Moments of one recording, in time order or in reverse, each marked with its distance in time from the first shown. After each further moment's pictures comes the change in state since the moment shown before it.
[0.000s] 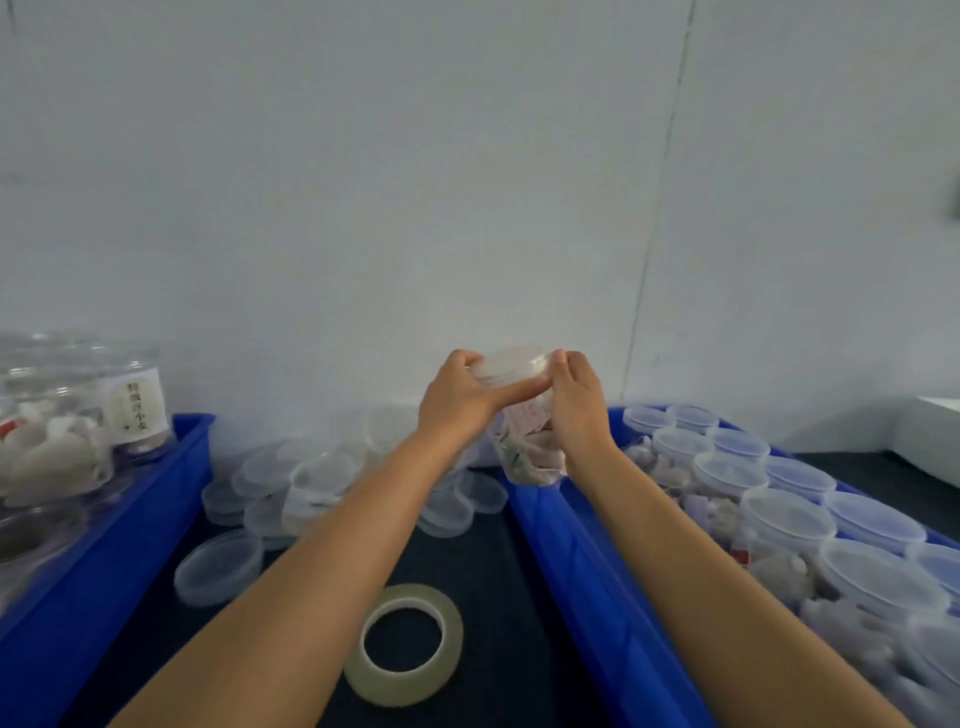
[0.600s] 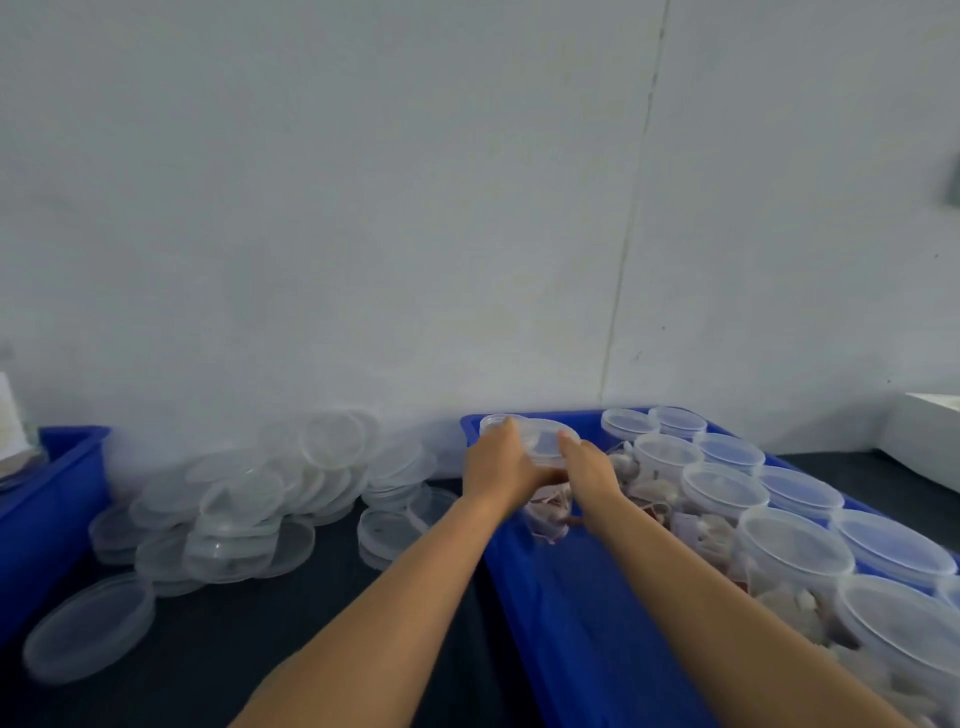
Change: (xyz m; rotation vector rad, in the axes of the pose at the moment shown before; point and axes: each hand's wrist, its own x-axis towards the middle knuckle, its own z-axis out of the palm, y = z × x) left_hand 0.051 -0.073 0.142 0.416 -0.158 0.003; right_hand 0.070 0.112 -0.040 -0.183 0.008 0.488
